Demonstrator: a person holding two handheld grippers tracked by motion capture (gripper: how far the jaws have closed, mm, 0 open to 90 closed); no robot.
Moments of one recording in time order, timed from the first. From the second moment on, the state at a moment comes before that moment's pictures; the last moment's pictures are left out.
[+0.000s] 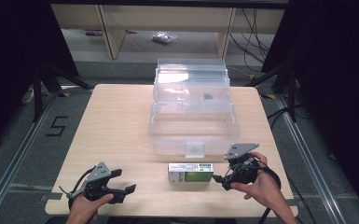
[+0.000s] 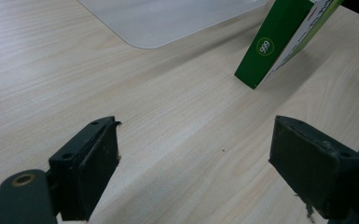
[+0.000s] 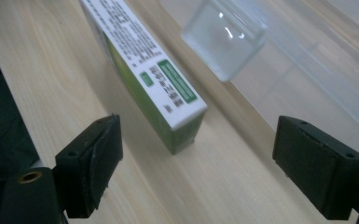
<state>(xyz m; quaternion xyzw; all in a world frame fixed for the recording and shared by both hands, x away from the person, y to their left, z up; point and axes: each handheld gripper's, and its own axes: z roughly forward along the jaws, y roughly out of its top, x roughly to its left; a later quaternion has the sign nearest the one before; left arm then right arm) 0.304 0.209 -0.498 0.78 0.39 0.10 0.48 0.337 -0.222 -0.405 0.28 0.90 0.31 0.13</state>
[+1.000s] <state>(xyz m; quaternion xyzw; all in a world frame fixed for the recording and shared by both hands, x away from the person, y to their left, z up) 0.304 0.210 -0.499 0.78 0.39 0.10 0.48 0.366 -0.140 -0.414 0.16 0.95 0.24 0.09</state>
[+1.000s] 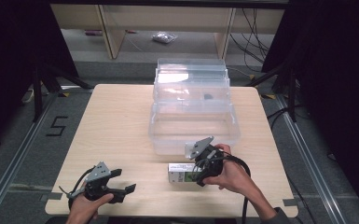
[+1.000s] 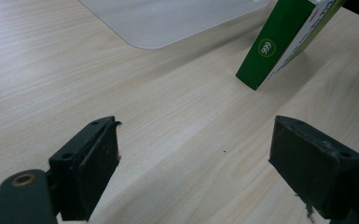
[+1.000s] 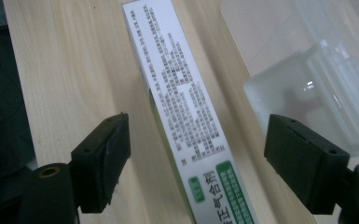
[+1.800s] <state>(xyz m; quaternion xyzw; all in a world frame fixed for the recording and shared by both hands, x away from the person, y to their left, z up) 0.304 0.210 -0.499 0.78 0.39 0.10 0.48 0.382 -0.116 -0.435 0.13 0.98 0.17 0.03</state>
